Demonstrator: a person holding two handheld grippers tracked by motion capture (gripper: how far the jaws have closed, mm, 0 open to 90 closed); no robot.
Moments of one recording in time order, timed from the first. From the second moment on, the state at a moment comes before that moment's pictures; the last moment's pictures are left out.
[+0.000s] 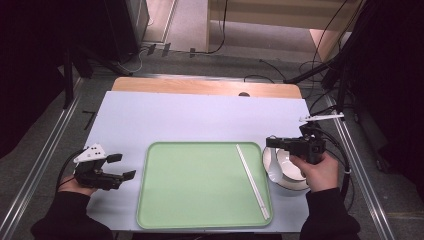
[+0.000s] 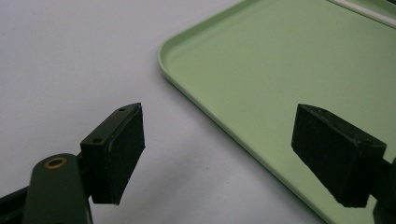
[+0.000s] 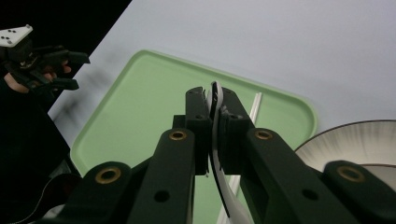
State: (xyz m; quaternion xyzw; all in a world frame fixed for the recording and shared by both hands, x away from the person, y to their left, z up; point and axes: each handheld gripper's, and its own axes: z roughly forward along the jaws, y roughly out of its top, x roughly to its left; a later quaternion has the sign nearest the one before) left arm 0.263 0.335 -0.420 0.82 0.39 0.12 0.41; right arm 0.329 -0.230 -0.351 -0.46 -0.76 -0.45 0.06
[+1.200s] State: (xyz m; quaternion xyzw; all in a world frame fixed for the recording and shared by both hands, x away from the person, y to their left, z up) left arm 0.263 0.335 -0.420 0.82 0.39 0.12 0.41; right arm 0.313 -0.174 -0.382 -0.42 -0.79 -0.43 0.11
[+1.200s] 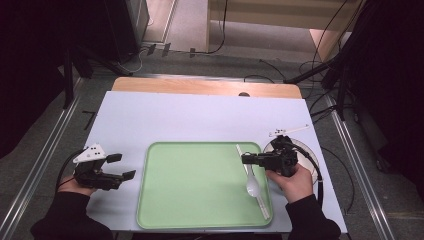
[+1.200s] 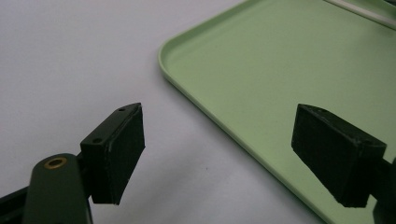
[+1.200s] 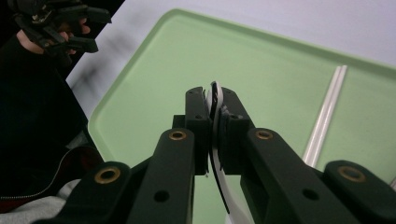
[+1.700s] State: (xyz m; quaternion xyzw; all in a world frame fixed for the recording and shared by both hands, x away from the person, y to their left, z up) left arm 0.263 0.335 -0.420 0.82 0.39 0.12 0.41; right arm 0.311 -0.150 -0.397 -0.41 -0.80 -0.41 0.13
